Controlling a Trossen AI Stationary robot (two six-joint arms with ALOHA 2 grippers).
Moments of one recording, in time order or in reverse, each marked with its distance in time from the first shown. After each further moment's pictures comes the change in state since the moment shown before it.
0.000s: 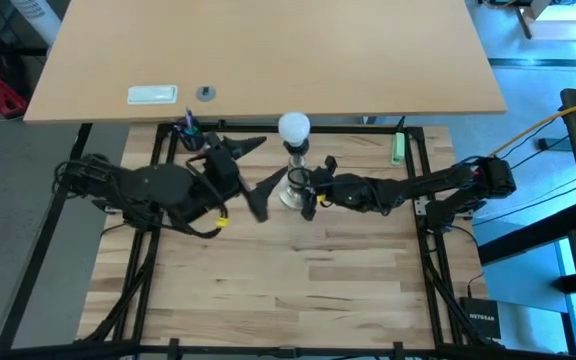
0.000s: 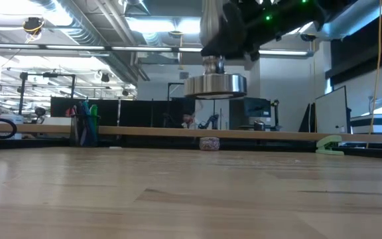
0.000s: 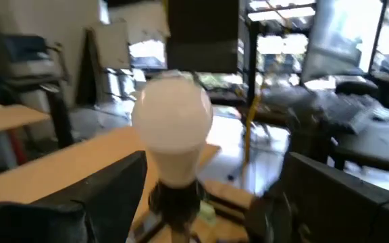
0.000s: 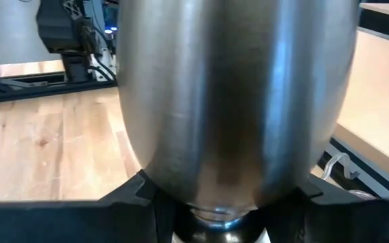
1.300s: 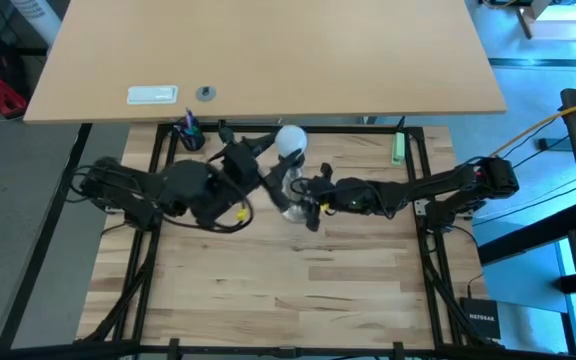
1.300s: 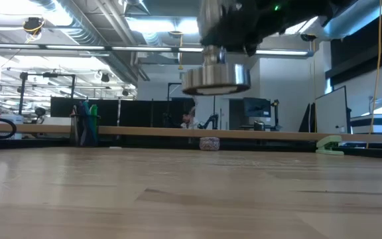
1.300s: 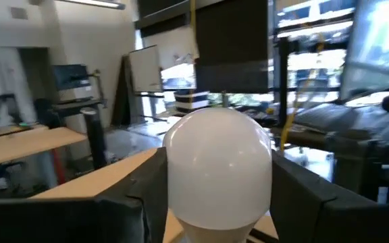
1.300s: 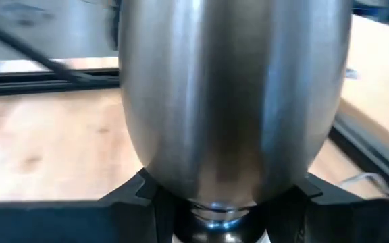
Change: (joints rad) left arm 0.076 0.097 0.003 0.259 -0.023 0.203; right arm 0.048 -0.030 -0.004 -0.008 -0.129 -0.028
